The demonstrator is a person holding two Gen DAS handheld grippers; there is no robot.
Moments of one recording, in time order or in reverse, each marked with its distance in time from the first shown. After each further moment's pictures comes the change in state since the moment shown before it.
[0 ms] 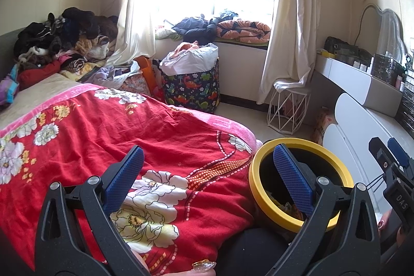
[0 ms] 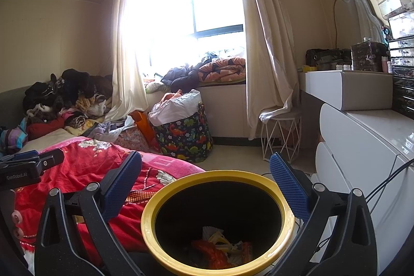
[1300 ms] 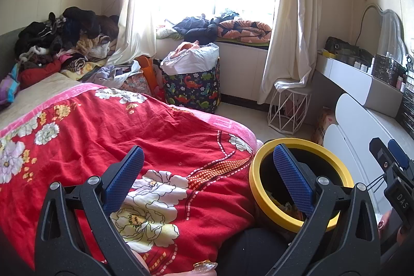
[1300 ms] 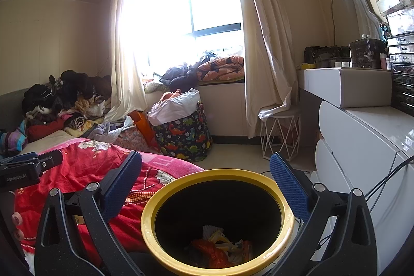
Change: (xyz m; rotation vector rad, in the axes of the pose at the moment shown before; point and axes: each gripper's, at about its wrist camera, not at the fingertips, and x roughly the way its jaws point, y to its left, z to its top) left arm 0.000 0.001 0.000 0.002 0.001 0.002; right arm 0.001 -0.003 0.001 0.005 0.004 0.001
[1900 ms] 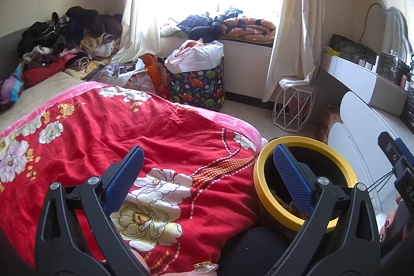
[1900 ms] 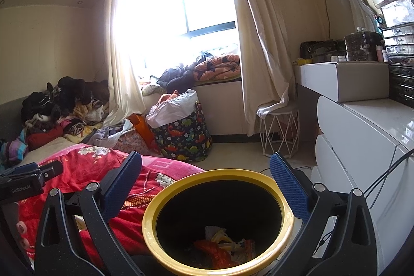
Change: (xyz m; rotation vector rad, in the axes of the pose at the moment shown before) left arm -0.001 0.007 -0.003 -0.006 0.013 0.031; right arm -0.002 -0.006 0.000 0.052 0.007 -0.016
